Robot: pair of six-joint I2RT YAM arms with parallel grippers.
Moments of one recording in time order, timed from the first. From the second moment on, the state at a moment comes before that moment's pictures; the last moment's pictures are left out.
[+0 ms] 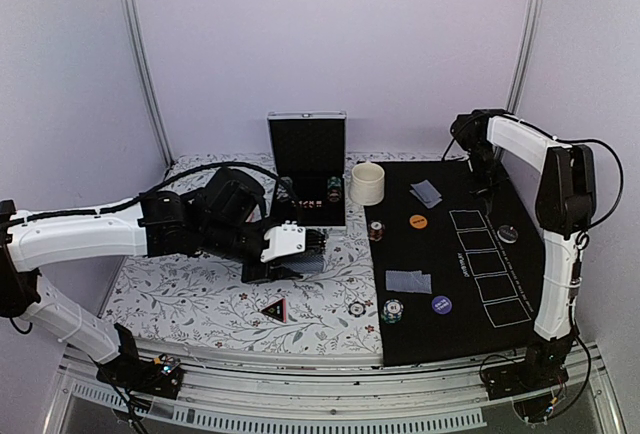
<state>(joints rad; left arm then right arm) -1.01 1.36 1.04 -0.45 0.12 0.64 0.21 2.12 1.91 -1.30 0.51 0.14</state>
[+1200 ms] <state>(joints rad) -1.01 1.35 1.03 -0.45 0.13 0.64 0.34 1.69 1.22 -1.36 0.25 0.41</state>
